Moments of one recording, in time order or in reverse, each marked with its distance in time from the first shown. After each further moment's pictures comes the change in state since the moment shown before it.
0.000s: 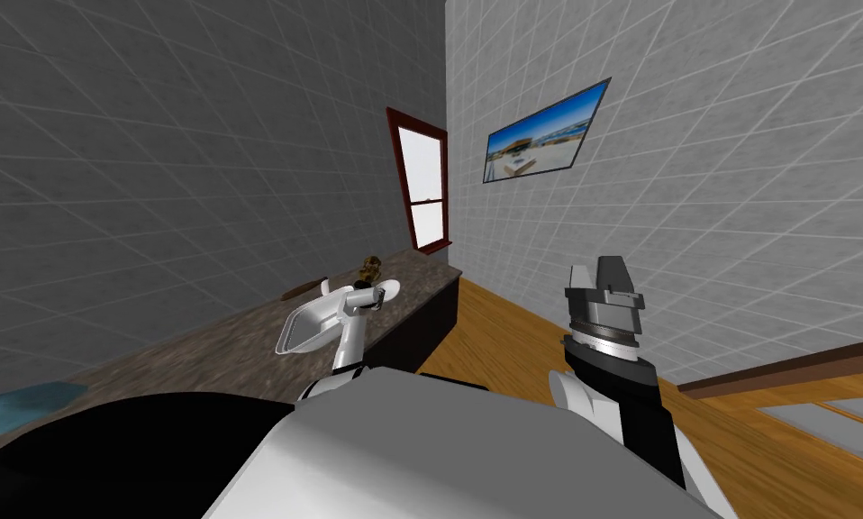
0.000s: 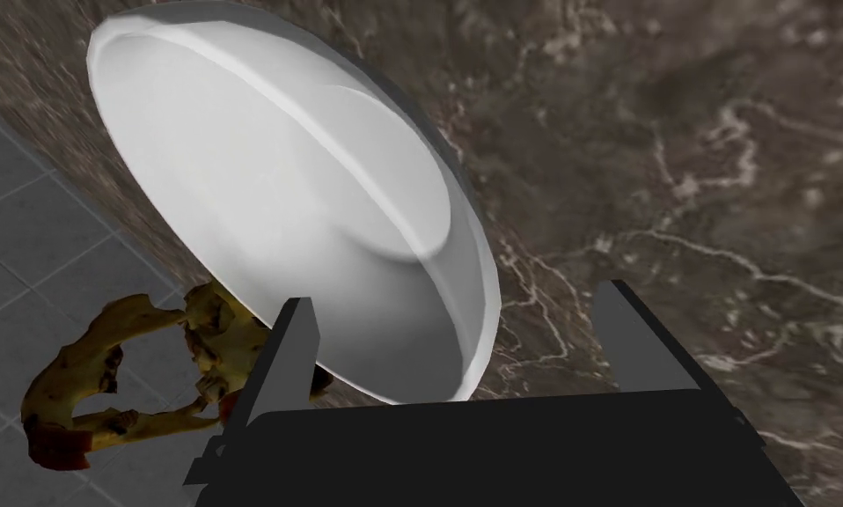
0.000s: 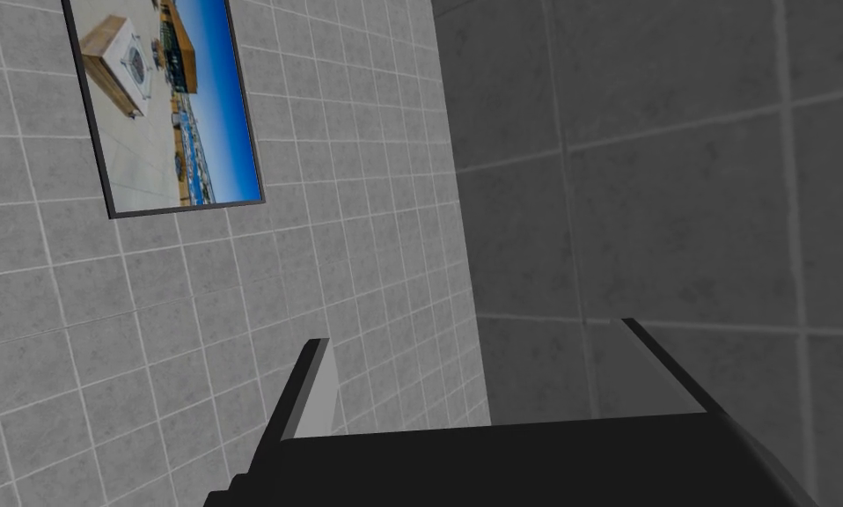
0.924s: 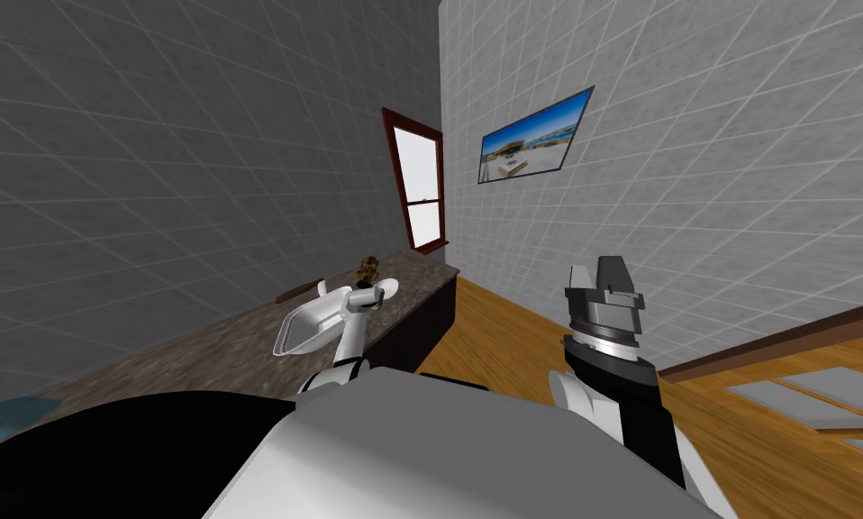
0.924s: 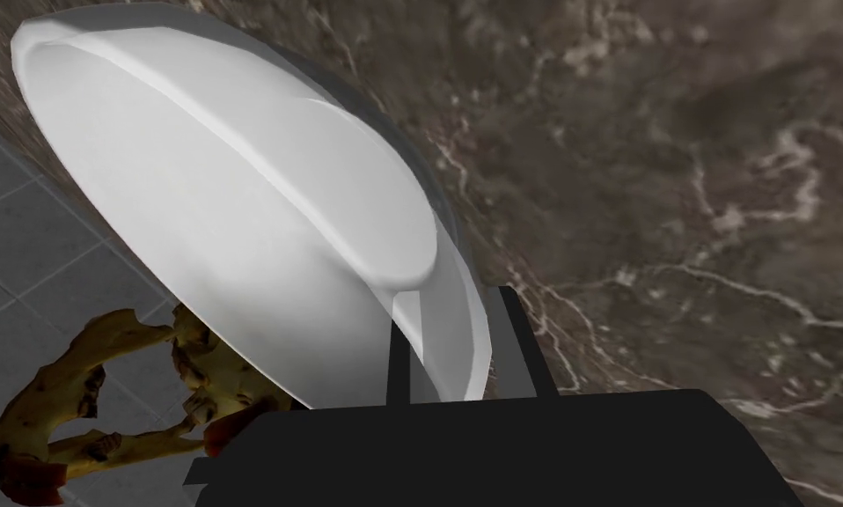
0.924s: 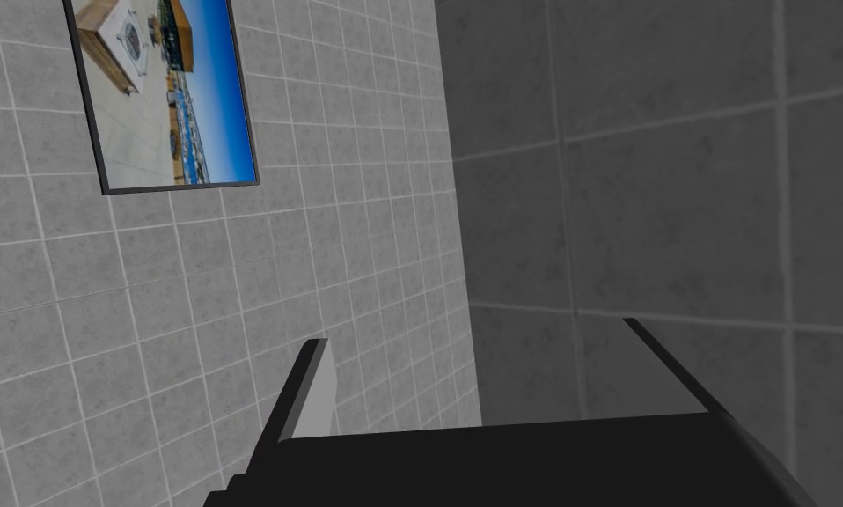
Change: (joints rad) left arm -0.044 0.037 0.003 0.149 -0.006 -0.090 0.032; right arm 0.000 0.000 0.000 0.000 0.000 0.000 0.000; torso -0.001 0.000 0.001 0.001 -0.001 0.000
